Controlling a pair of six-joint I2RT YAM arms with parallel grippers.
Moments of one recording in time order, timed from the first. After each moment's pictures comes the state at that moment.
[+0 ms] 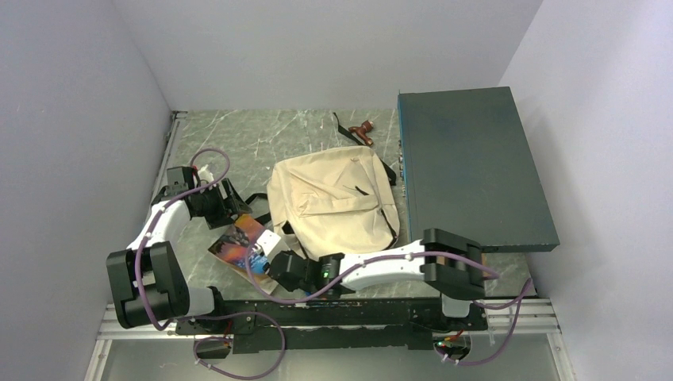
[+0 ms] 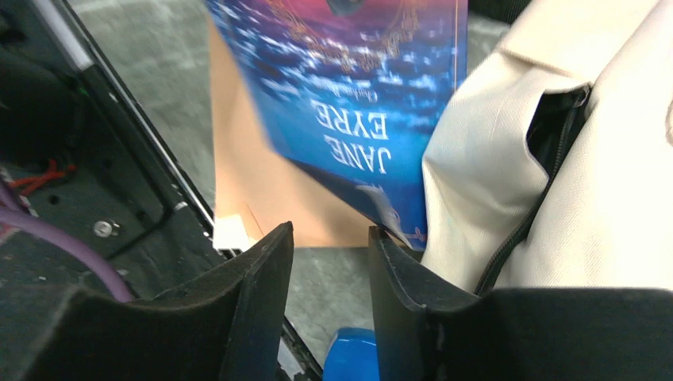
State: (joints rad) left arm 0.22 1.32 0.75 -0.51 0.58 -0.26; right arm 1.44 1.76 1.11 -0.07 0.39 0.30
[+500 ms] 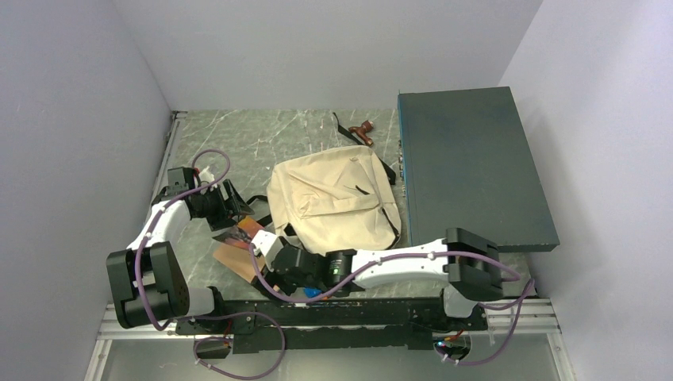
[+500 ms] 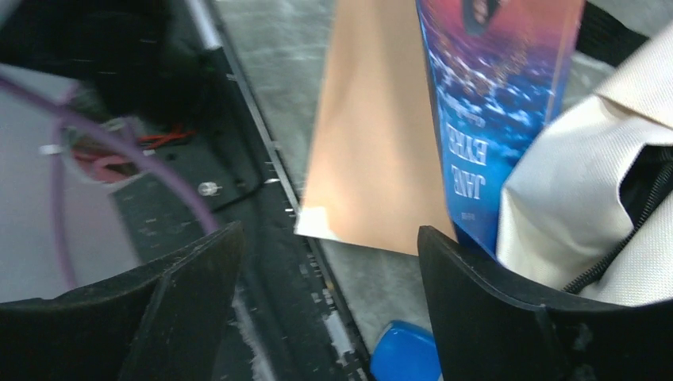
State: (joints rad) left arm 0.22 1.32 0.75 -0.54 0.61 -0.27; right arm 1.44 1.70 1.11 -0.04 0.19 0.28
